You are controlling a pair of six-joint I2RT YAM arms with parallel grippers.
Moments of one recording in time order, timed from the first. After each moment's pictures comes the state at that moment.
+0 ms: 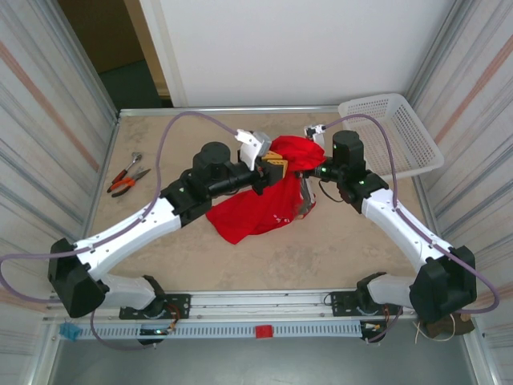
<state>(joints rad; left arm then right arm) -0.85 1.32 1.17 0.00 0.22 -0.21 0.42 1.25 0.98 -0.06 -0.58 0.51</state>
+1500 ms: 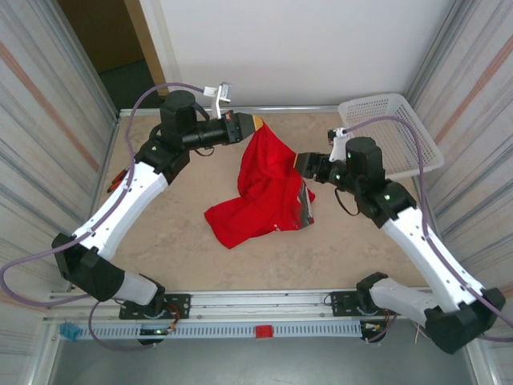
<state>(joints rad) -0.51 1.44 1.49 -0.20 0.66 -0.75 0.53 1.02 1.11 -0.47 -0.13 0.50</state>
